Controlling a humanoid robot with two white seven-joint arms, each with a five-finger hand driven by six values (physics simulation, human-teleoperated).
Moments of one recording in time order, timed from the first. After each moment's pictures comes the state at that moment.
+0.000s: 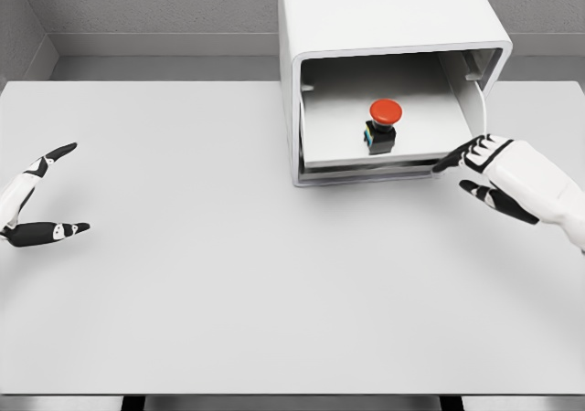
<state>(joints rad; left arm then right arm) -0.01 0.30 0.44 -1.41 -0.24 -0.61 -0.61 0.01 -0.74 0.04 -1.74 0.44 -0.61 0.13</state>
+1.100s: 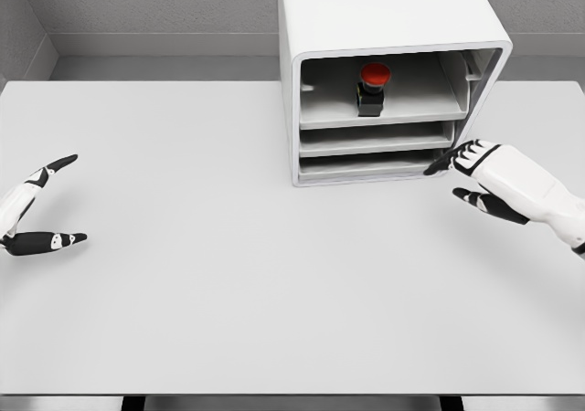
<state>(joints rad) 0.01 0.32 0.43 -1.39 -0.26 -0.61 -0.61 -0.04 -0.74 0.09 -1.68 0.43 -0.61 0.17</state>
